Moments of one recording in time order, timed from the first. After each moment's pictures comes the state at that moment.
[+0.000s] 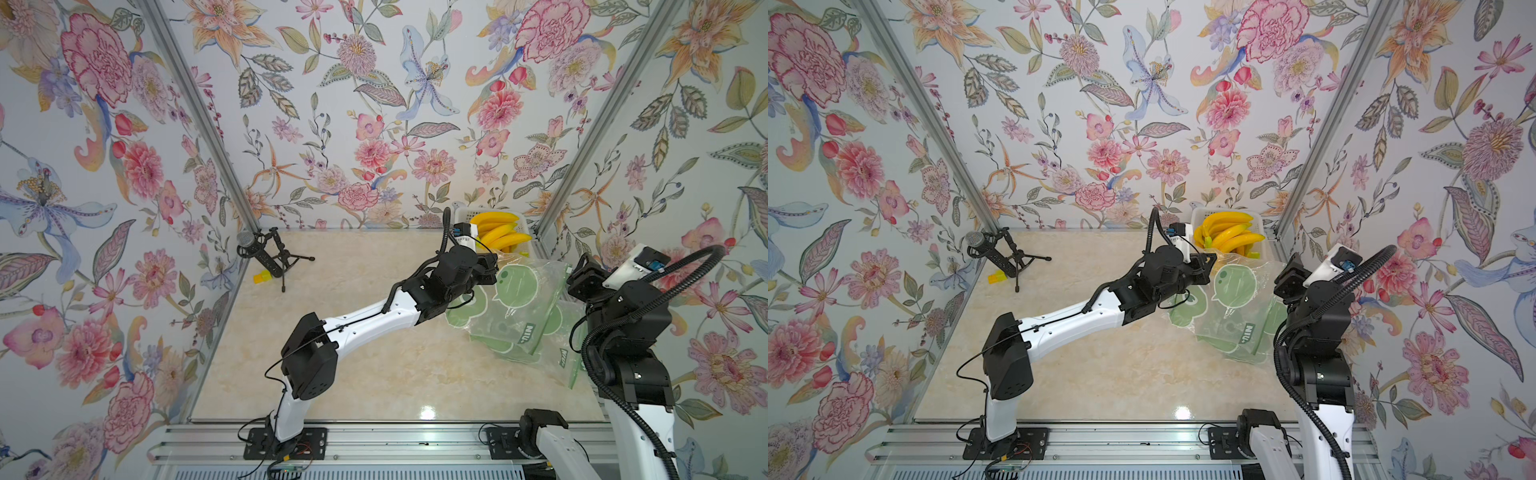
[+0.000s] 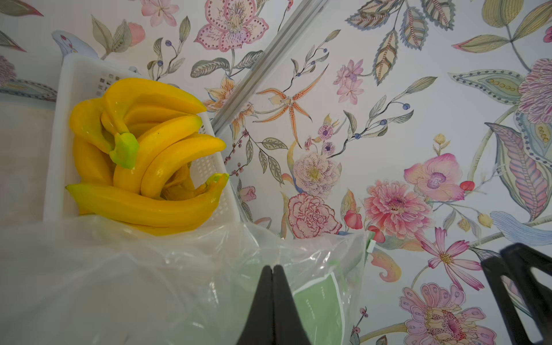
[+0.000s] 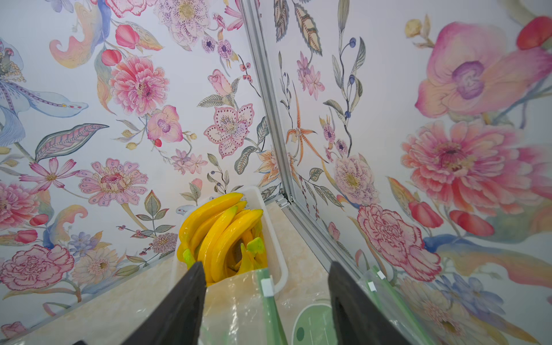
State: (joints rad) left arm -1.03 2.07 1.86 0.06 -0.11 -0.84; right arm -0.04 0.69 1.09 -0.47 0.35 0.27
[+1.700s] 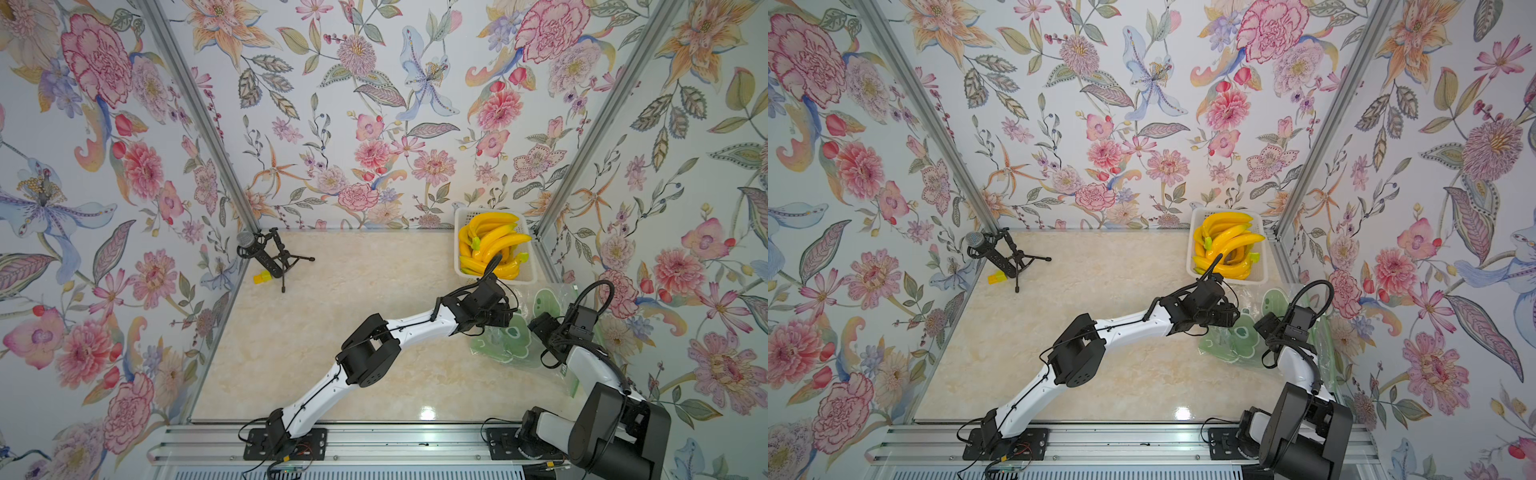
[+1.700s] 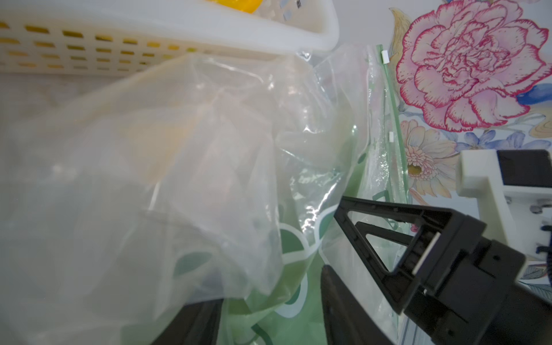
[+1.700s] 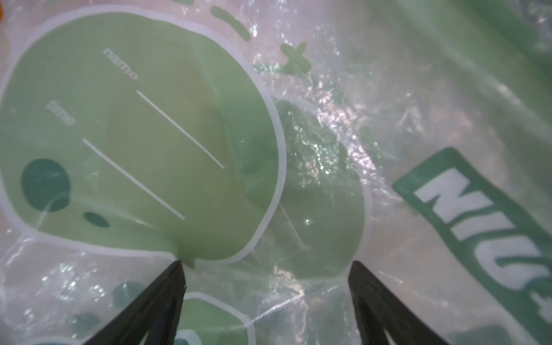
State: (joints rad) left arm -1.09 2.50 2.15 -0.25 0.10 -0.79; right arm -0.42 1.21 0.52 -0.21 -0.08 0.52
